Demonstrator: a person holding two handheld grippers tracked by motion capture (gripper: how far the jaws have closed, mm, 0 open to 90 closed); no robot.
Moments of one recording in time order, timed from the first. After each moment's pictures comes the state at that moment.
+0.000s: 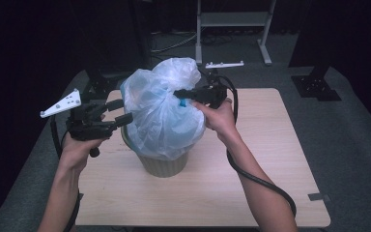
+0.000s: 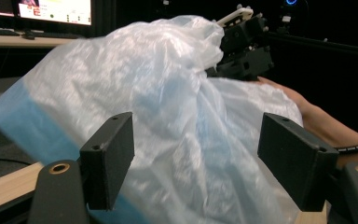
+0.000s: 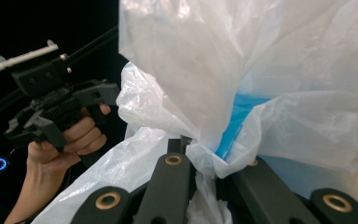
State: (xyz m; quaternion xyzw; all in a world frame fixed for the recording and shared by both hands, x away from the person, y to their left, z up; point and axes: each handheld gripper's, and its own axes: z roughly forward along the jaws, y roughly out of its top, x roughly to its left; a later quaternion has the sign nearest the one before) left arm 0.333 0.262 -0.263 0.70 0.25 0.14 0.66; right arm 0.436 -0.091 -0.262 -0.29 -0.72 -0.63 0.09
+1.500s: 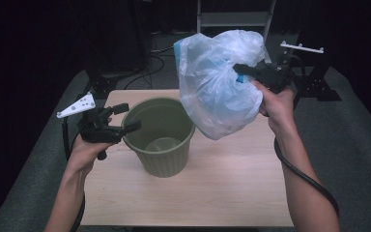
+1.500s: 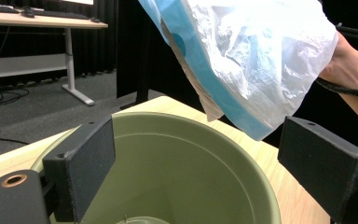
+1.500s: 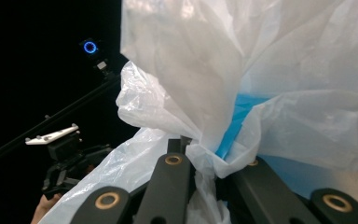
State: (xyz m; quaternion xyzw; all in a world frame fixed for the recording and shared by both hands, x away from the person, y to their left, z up) left arm 0.337 0.244 -0.274 0.72 0.27 0.13 0.63; right arm 0.419 -0.231 -0.213 -0.35 -0.64 -0.68 0.01
